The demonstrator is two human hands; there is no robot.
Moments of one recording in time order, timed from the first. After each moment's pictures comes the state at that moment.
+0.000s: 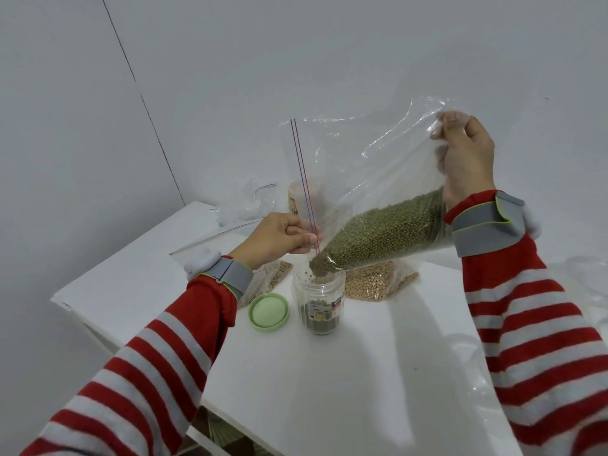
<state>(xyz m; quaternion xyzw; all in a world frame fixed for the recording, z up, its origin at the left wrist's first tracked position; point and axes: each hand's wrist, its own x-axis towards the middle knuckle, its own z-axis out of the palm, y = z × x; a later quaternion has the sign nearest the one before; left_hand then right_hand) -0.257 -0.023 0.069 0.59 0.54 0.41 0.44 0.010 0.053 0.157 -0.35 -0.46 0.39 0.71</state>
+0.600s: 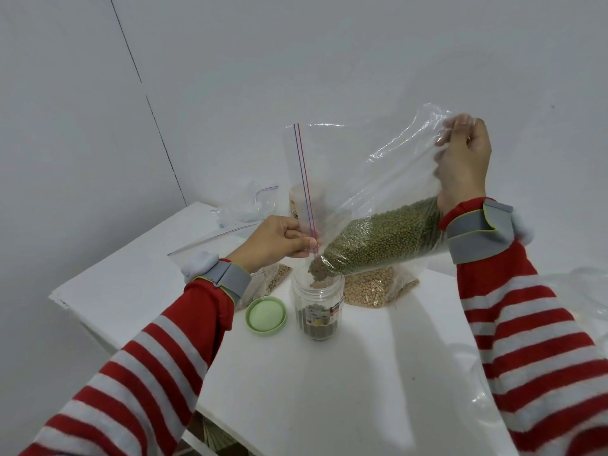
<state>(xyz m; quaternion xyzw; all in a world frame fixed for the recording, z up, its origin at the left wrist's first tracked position) -0.257 -0.020 0.067 0.59 0.54 0.41 0.43 0.001 0.064 0.155 -0.38 -0.46 0.34 0.73</state>
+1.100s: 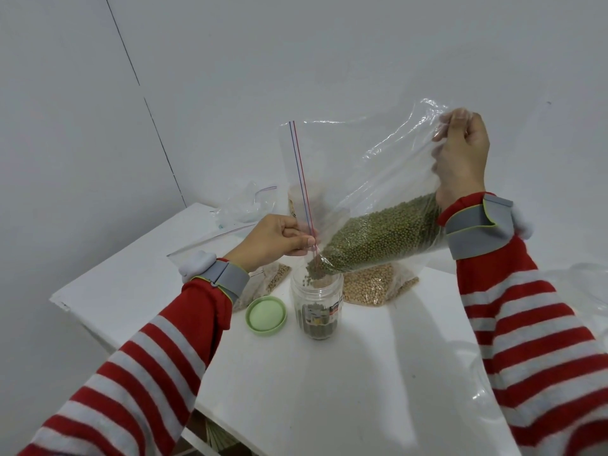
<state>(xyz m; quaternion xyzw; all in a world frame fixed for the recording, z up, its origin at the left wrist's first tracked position) -0.258 -0.019 0.067 0.59 0.54 0.41 0.43 0.002 0.066 0.158 -0.38 -0.46 0.33 0.73</state>
